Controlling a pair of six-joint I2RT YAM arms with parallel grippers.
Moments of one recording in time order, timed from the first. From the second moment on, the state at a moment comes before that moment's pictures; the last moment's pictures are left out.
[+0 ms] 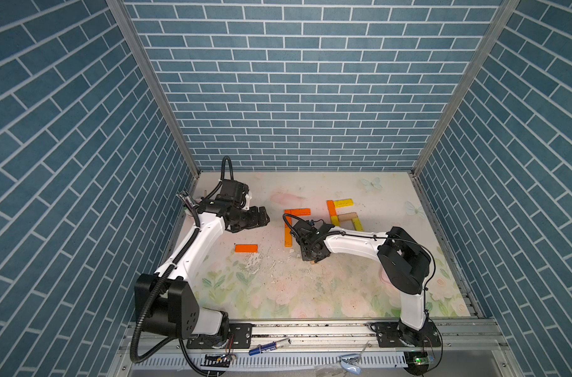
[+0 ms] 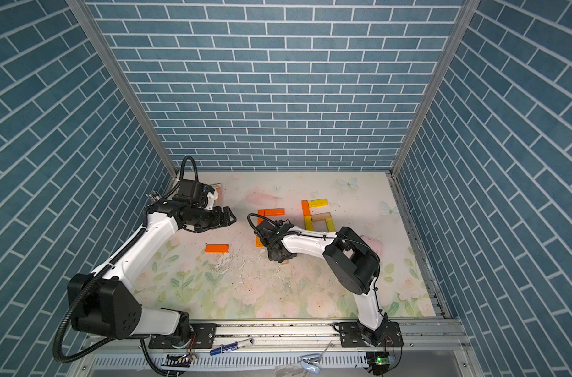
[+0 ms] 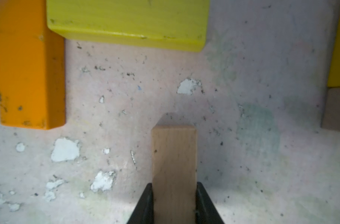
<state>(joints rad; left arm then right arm) -0.19 1.41 1.21 -0.85 0.30 -0.34 0.99 1.97 1.34 -0.69 0.21 0.74</state>
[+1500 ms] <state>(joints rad) -0.19 1.41 1.20 -0.82 0.35 -0.35 0.97 2.00 1.39 -0.75 0.19 0.77</state>
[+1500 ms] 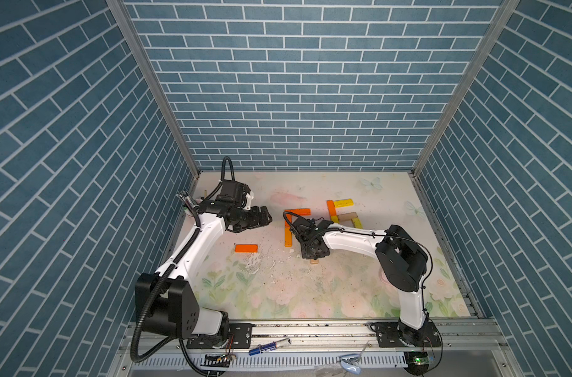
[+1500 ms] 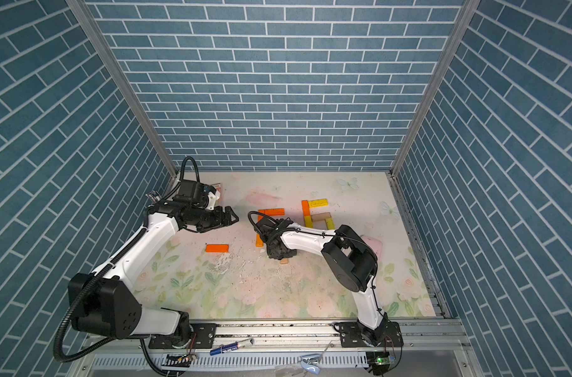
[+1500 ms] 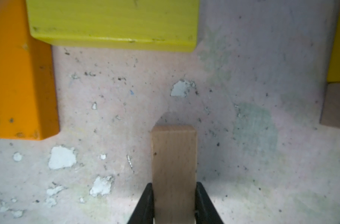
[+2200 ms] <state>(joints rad) -0.19 1.42 1.20 -0.82 0.36 -0.35 0.93 2.05 1.46 -0.76 0.16 0.77</state>
